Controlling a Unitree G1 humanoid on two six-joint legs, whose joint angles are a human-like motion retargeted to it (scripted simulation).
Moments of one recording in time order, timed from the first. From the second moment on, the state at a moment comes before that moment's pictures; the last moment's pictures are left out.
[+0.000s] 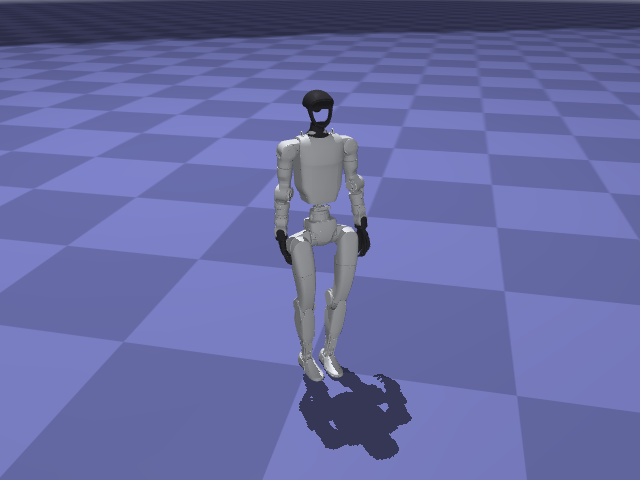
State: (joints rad) left arm 0.09 0.18 0.48 1.52 0.23 -0.03 -0.15; right arm 0.15 -0.04 -0.69 1.54 -0.27 0.09 0.25; waist 0.00 -0.03 0.03; left_leg 0.04 -0.16 -0.02 0.06 -0.02 0.10; right_leg 0.08 0.07 0.02 0.08 -0.04 0.00
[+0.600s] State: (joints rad) left arm 0.08 0.19 0.47 1.52 0.23 -0.03 -0.15; right arm 0.14 -0.04 -0.68 1.55 -0.27 0.10 0.26; waist -0.01 -0.03 0.02; left_leg 0.04 -0.16 -0.01 0.07 -0.02 0.10; right_leg 0.08 0.07 -0.01 0.09 -0.05 -0.01
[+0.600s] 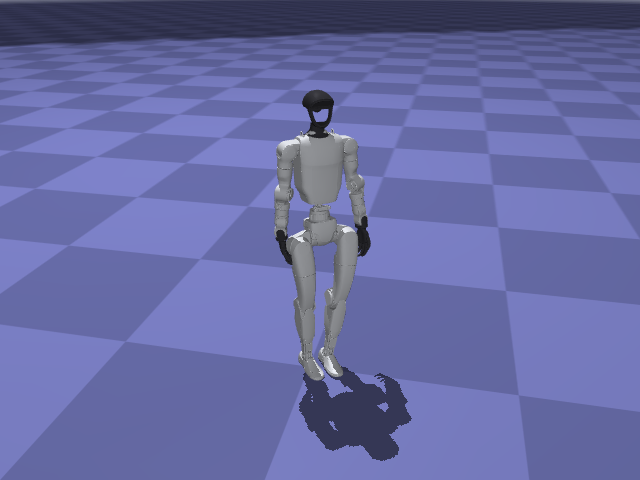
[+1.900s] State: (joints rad) left arm -0.45 0.66 0.53 1.60 0.26 -0.05 0.03; right arm -0.30 -0.50 -0.74 1.53 -0.18 0.09 0.06; waist -0.01 -0.05 -0.02; left_leg 0.06 -0.05 0.01 0.09 -0.06 0.02; right_leg 0.09 -0.02 -0.02 0.07 -0.02 0.02
